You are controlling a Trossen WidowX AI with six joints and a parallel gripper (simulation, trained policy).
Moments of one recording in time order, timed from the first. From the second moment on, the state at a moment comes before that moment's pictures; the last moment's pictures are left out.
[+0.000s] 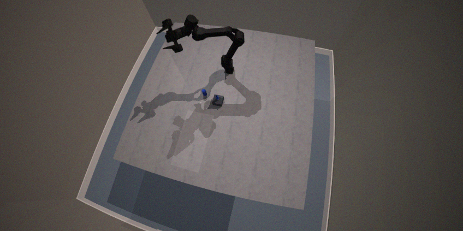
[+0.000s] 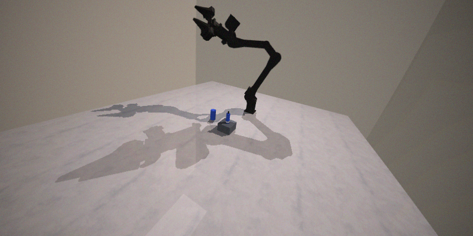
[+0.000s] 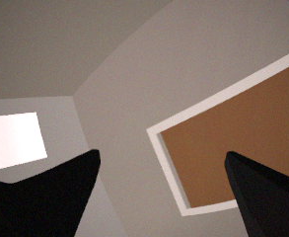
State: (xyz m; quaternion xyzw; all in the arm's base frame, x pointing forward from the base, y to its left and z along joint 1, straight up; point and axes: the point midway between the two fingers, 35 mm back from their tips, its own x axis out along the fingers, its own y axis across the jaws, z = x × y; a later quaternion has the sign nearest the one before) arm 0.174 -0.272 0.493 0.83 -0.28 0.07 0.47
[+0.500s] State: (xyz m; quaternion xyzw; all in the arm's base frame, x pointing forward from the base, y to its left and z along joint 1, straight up) arm 0.197 -0.279 0.466 0.86 -0.25 0.02 0.44
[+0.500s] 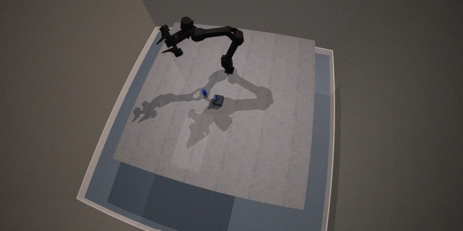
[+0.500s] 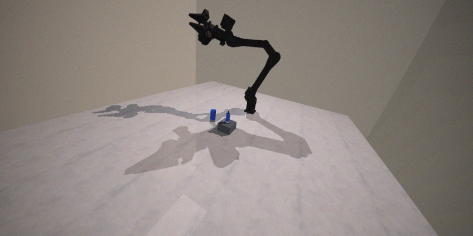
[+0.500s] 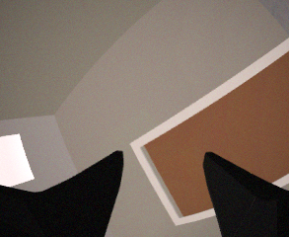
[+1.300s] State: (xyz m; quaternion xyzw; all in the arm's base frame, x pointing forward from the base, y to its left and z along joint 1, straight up) arm 0.237 -0.278 0.418 0.90 -0.16 -0.07 0.40
